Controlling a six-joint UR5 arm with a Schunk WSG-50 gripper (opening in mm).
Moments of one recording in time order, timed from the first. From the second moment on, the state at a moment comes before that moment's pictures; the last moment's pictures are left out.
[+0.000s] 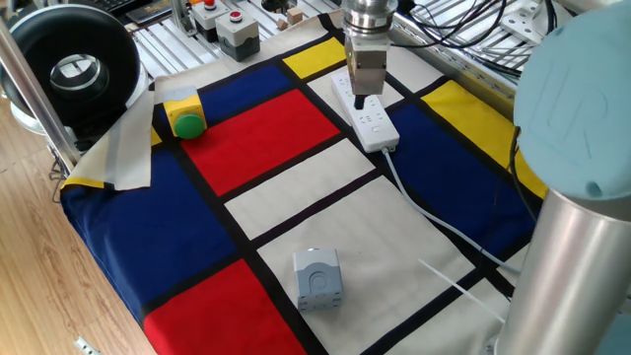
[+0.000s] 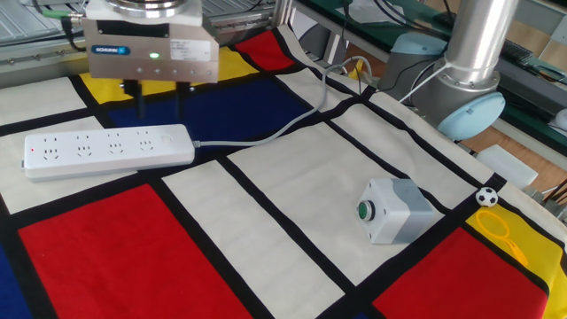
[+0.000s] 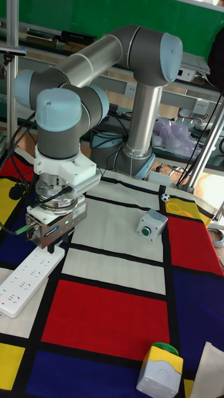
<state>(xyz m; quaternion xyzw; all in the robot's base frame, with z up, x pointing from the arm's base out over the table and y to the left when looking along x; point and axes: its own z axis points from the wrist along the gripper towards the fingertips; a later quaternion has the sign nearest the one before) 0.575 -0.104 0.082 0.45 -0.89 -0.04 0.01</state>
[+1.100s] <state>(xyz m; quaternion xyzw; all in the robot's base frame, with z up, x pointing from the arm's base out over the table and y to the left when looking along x) 0.605 -0.112 0.078 0.52 -0.85 0.00 -0.04</state>
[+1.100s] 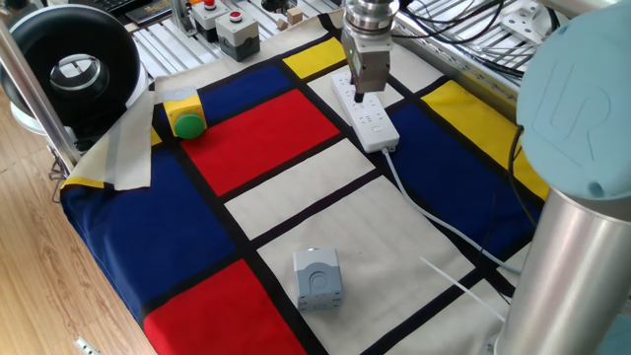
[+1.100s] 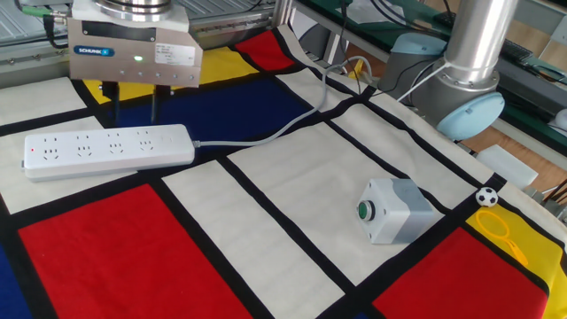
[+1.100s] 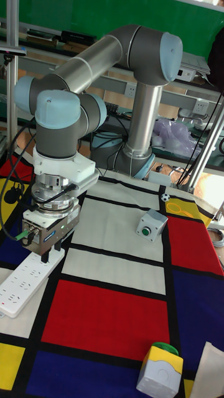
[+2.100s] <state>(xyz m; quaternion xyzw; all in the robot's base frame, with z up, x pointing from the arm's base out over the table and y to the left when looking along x) 0.545 -0.128 0.045 0.51 -0.86 -0.02 -0.01</state>
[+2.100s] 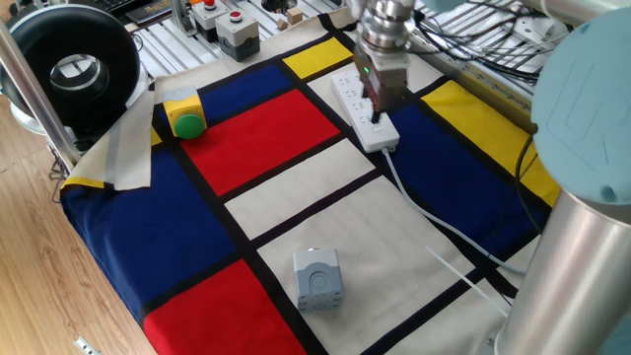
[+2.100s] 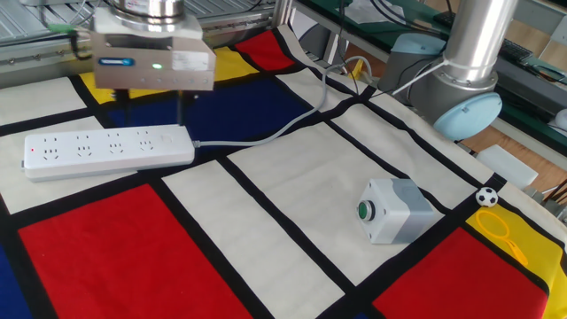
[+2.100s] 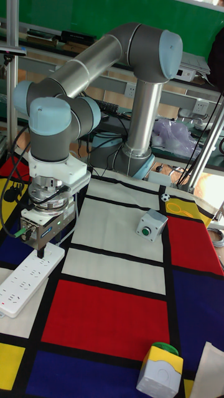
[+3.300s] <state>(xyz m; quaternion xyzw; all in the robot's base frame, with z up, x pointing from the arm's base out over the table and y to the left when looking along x) 0.521 -0.135 0.028 0.52 -0.85 -0.01 0.01</state>
